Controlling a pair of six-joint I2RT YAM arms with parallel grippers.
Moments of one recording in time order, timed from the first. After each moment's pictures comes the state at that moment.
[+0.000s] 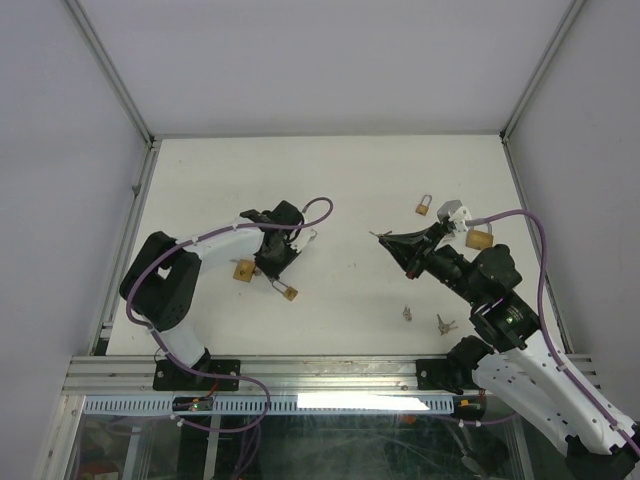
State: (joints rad) left arm -0.63 1.71 1.05 -0.72 0.01 0.10; right arm 0.64 0.51 0.61 -0.04 -0.23 0.23
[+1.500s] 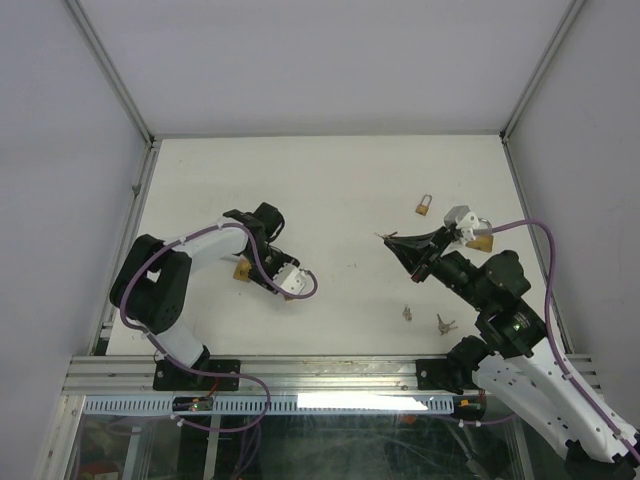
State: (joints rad) left arm -0.52 1.66 0.99 -0.79 0.42 1.66; right arm 0.64 0.46 0.61 -0.07 -0.23 0.19
